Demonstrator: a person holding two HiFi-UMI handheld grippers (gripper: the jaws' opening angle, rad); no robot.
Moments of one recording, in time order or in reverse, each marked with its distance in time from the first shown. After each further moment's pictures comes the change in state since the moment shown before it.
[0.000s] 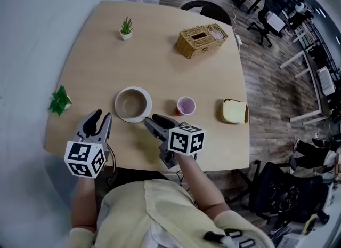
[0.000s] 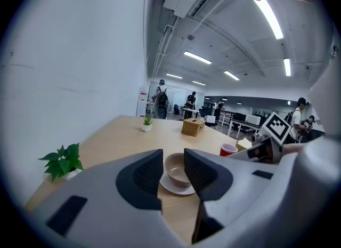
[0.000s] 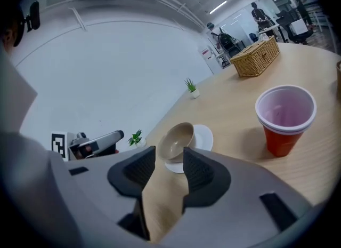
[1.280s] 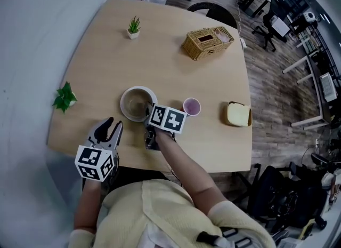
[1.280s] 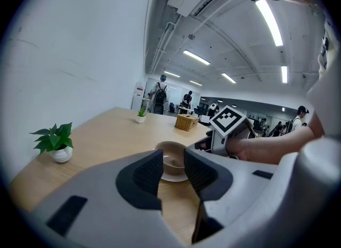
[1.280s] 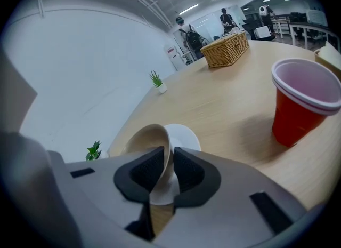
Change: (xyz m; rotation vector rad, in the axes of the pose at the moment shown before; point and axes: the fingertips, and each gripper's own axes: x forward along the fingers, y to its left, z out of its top) left arm -0.003 -0.017 -0.039 -0.051 0.018 -0.071; right arm 0.071 -0.053 0.008 0.197 0.003 -0.377
